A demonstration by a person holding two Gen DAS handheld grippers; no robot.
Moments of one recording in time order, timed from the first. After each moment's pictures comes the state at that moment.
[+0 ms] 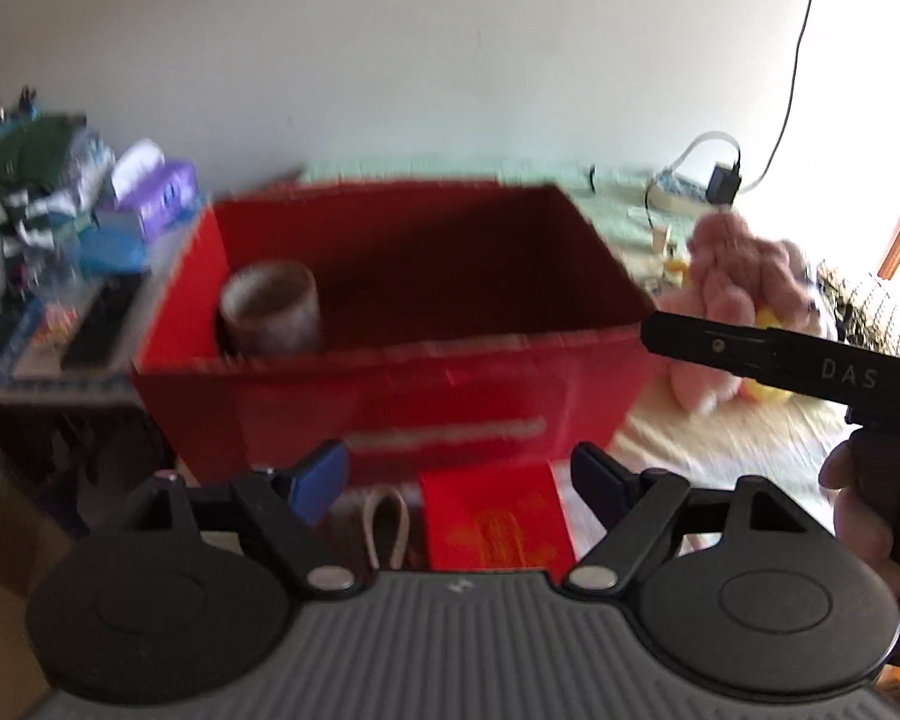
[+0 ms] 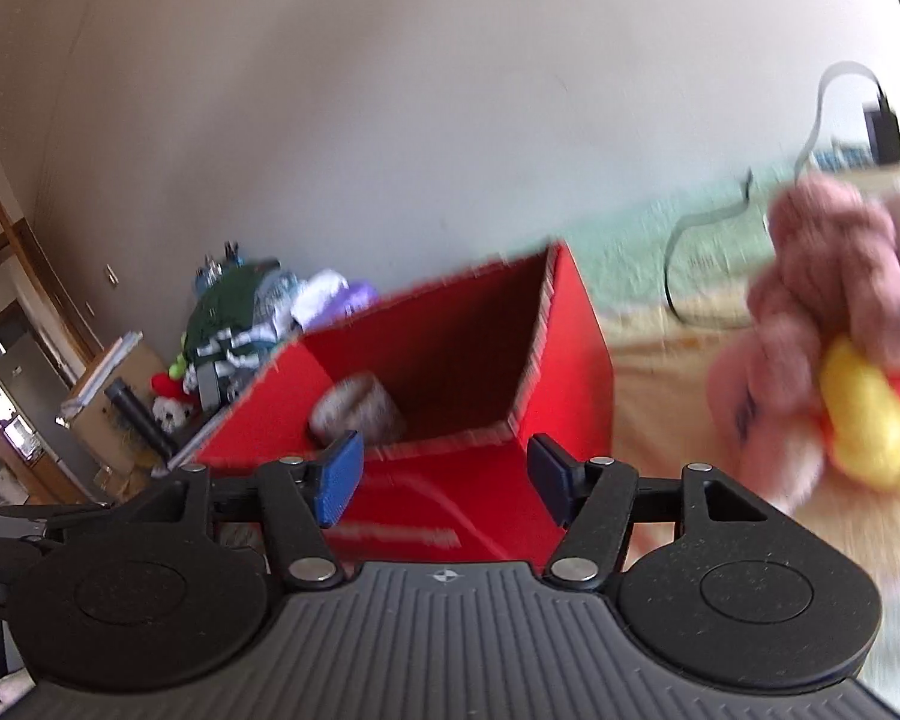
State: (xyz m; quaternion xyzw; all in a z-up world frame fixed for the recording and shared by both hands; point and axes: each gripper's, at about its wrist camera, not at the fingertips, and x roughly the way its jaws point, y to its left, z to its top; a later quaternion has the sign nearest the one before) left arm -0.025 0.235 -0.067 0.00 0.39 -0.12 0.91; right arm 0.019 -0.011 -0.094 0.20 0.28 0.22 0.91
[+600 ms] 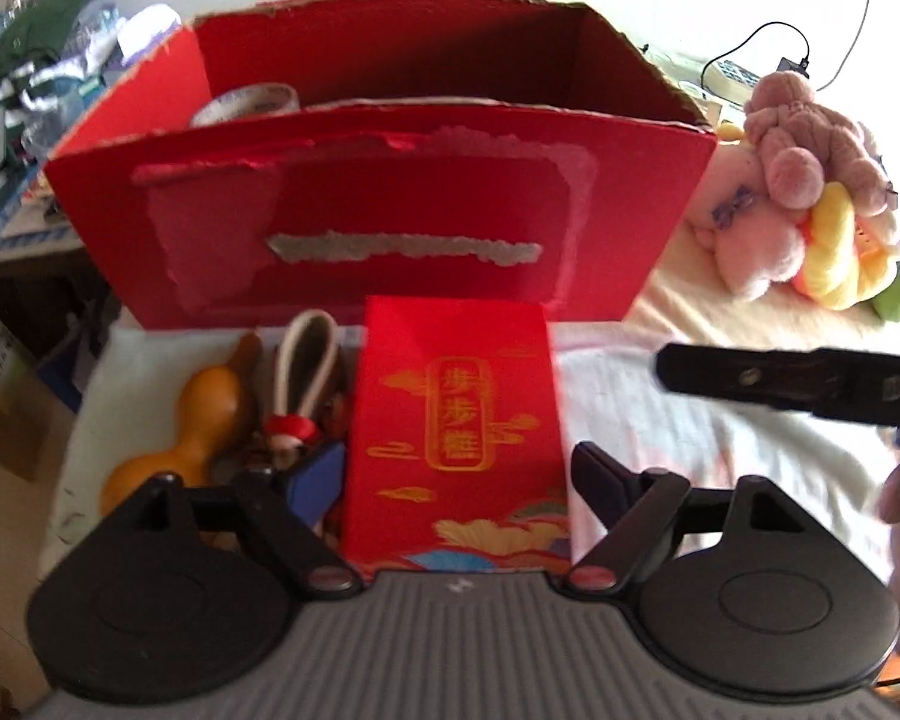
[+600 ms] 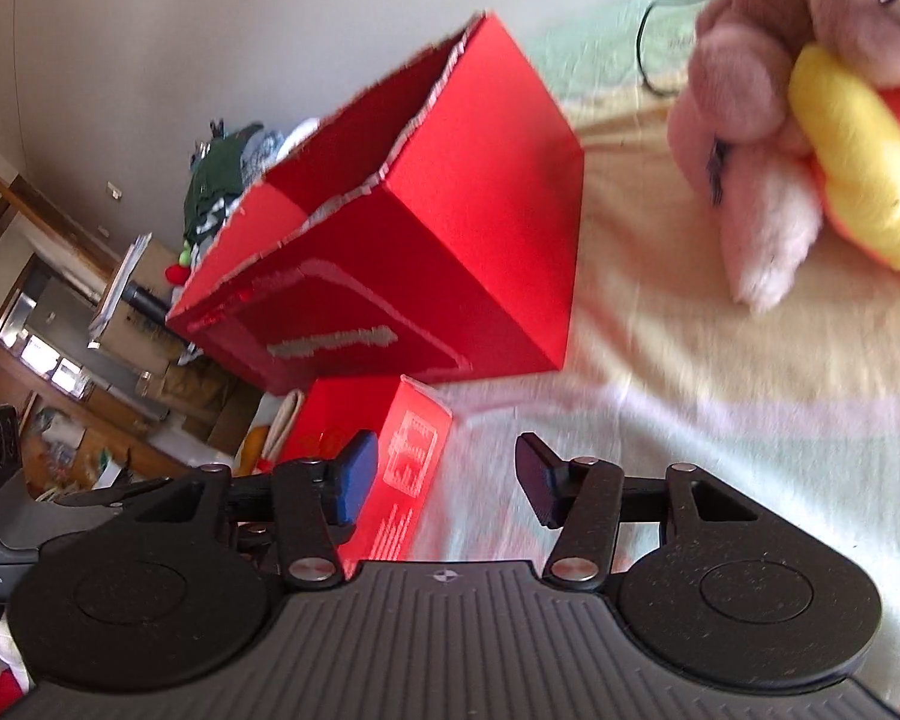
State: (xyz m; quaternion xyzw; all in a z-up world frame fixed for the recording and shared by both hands) left arm -0.019 0.196 -0.135 -0.01 0.48 -0.06 0.88; right arm 0.025 -0.023 -0.149 0.23 0.43 0.27 0.83
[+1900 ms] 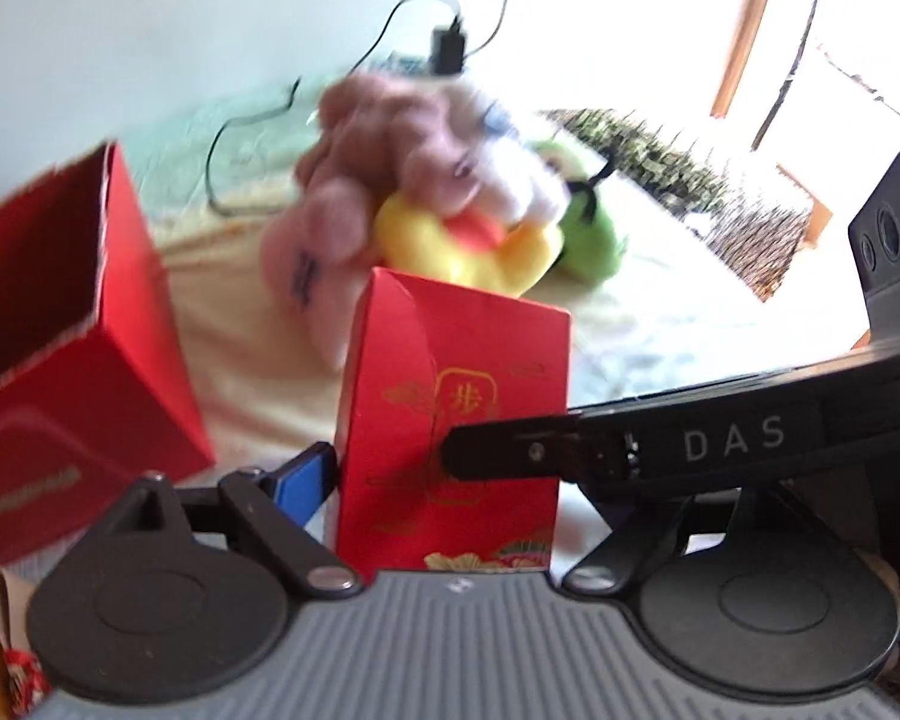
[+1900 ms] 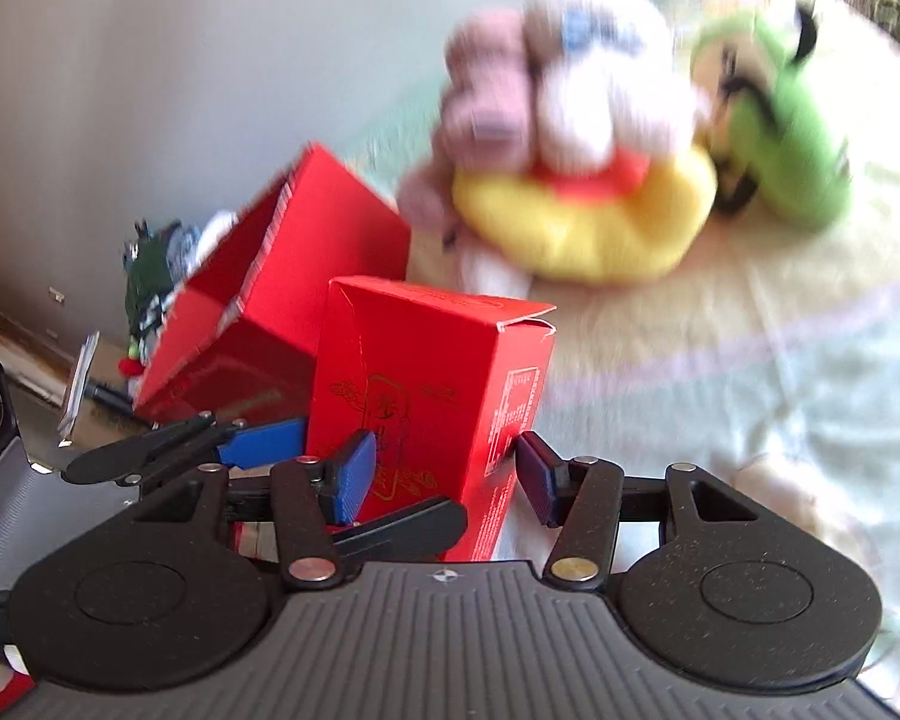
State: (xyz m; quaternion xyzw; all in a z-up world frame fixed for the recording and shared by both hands) left arm -0.020 0.024 -0.089 0.09 0.42 -0.30 0.85; right arm -0.029 -0.153 -0.111 0.30 0.41 0.16 0.85
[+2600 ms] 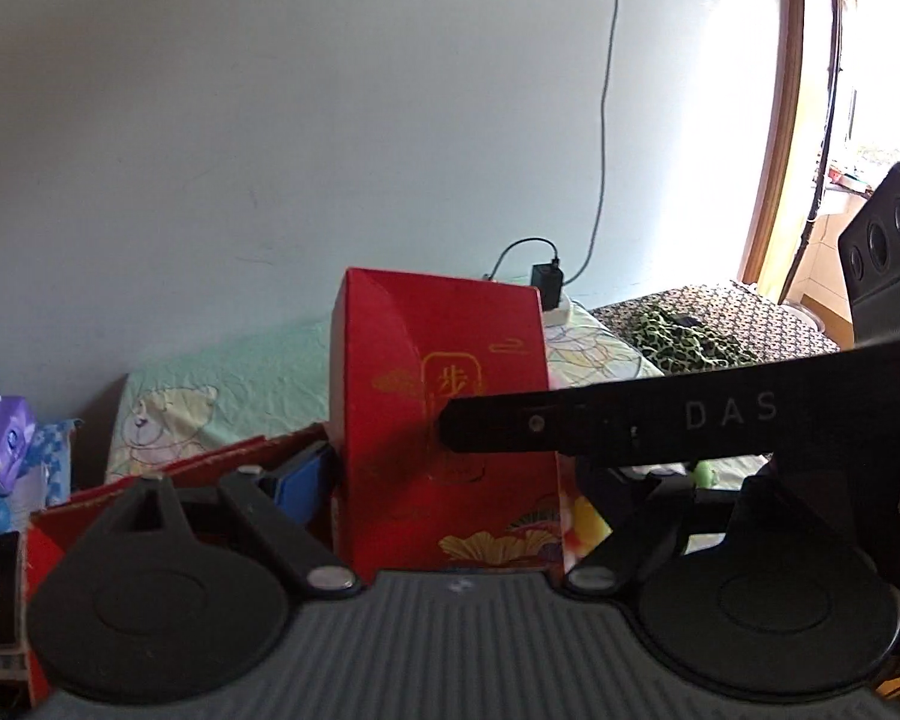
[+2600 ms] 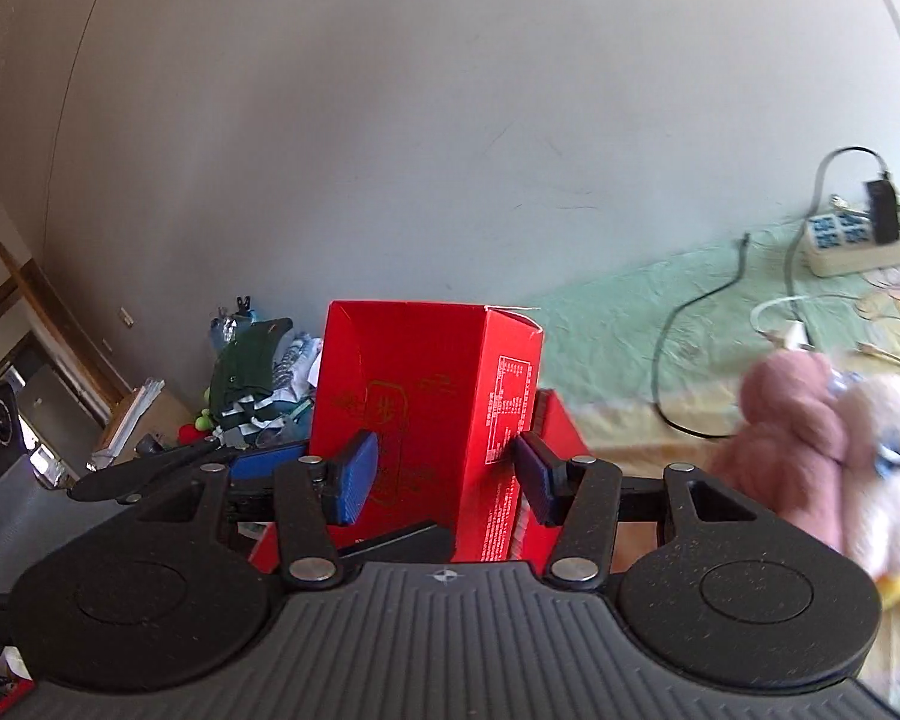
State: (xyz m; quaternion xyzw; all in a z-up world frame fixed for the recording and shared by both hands) left arm 0.040 0.133 0.047 0.07 0.28 -0.27 0.92; right arm 0.076 -0.058 0.020 0.22 0.28 0.23 0.90
